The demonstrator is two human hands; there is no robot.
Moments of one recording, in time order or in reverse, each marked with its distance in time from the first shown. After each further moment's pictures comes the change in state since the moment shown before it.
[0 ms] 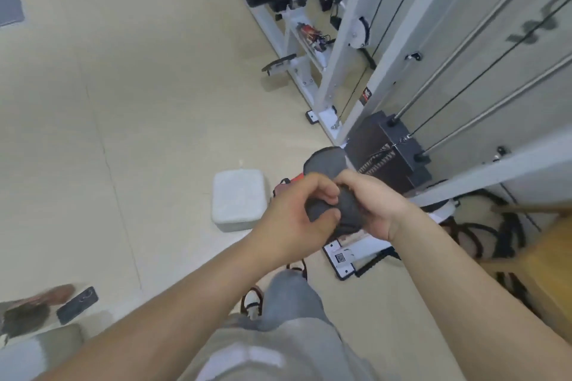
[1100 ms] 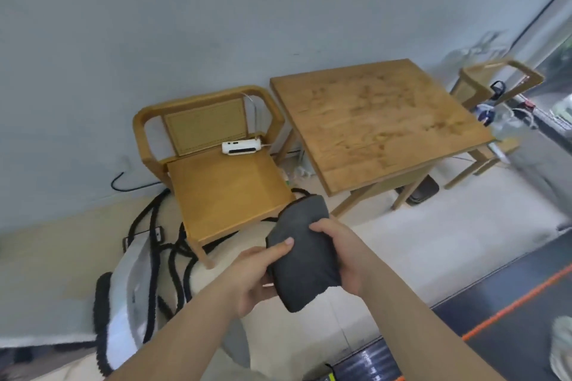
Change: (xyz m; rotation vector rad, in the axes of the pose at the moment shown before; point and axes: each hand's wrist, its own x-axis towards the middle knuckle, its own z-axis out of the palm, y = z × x) left_hand -0.058 0.155 0.757 0.116 -1.298 -0.754; right_hand -0.459 0.343 -0.533 1.104 0.987 -0.380
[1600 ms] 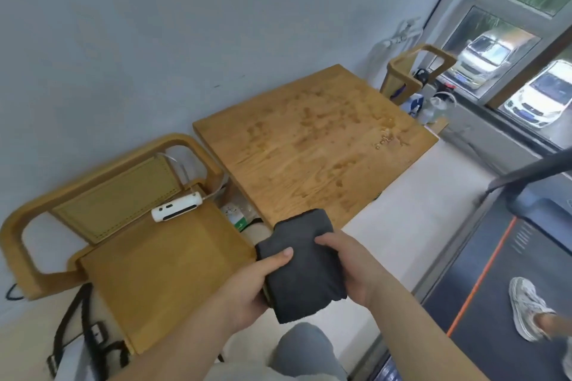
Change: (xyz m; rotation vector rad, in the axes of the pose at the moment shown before) left_hand 0.187 0.177 0.066 0.017 -0.296 -0.186; right_hand 0.124 -0.145 -0.087 0.212 0.249 -0.007
